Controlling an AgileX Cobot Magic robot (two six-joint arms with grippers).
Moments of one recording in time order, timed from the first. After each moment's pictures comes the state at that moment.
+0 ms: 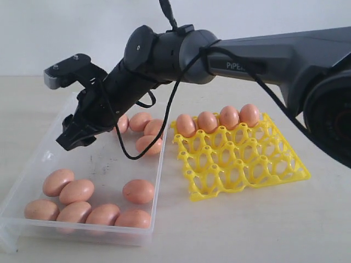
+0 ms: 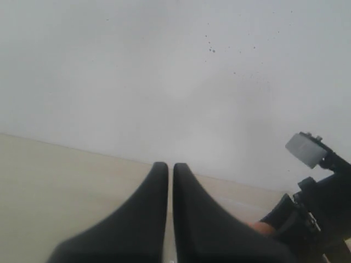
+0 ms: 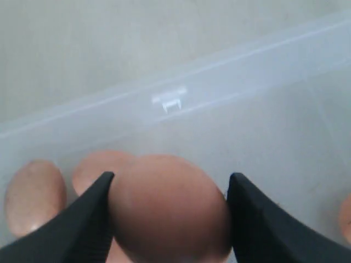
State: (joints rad) left arm 0.05 0.00 0.00 -0.40 0.00 0.18; right arm 0.78 2.26 -1.86 0.70 0.72 -0.84
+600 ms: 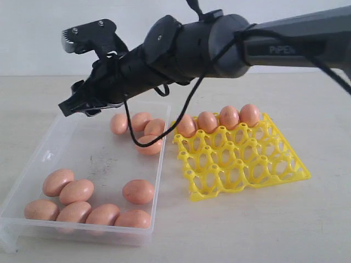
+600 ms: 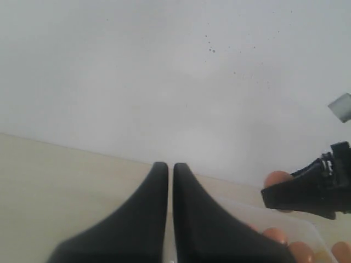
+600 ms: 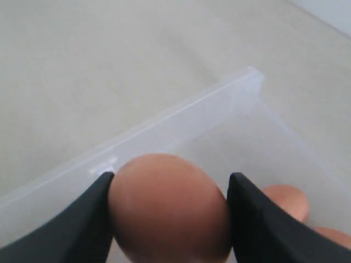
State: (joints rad) left arm 0.05 0.00 0.00 -0.40 0.00 0.18; right arm 0.78 2.09 -1.62 0.83 0.34 -0.83
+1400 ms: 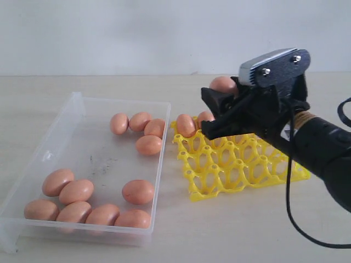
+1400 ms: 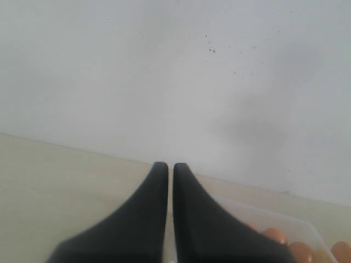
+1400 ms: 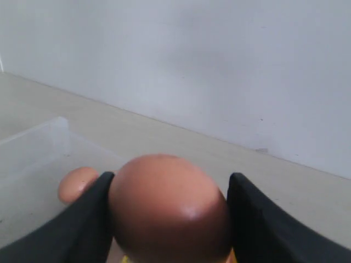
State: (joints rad) left arm 0.05 0.00 0.00 -0.40 0.00 0.18; right arm 0.55 1.58 -0.50 -0.01 -0.88 -0.01
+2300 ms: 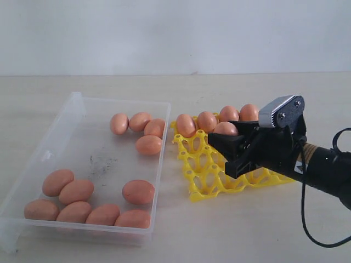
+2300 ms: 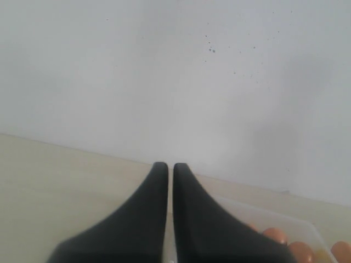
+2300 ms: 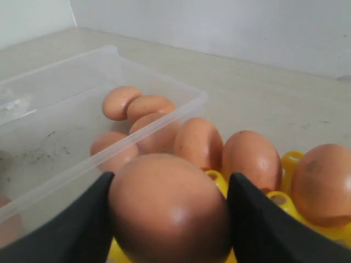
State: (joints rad) left arm 0.05 0.00 0.00 -0.40 0.00 0.18; right arm 0.24 1.95 -0.52 -0.65 -1.19 0.26
